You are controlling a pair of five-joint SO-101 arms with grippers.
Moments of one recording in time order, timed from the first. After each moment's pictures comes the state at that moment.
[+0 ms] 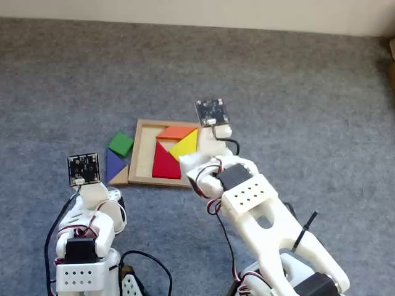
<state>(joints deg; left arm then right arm) -8.8 -102.4 96.0 63.8 11.5 -37.9 -27.9 46.3 39.3 -15.5</state>
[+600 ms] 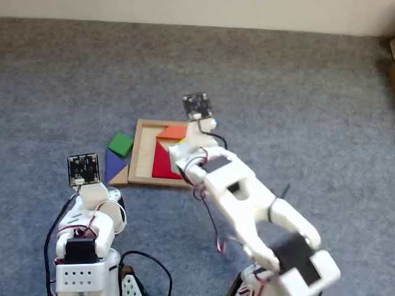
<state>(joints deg) -8.8 -102.4 96.0 63.8 11.5 -37.9 -4.0 40.8 19.4 -11.8</state>
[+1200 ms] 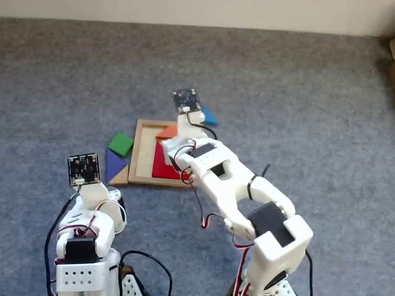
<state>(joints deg) -8.8 -102.4 96.0 63.8 11.5 -37.9 12.3 28.7 18.9 -10.9</state>
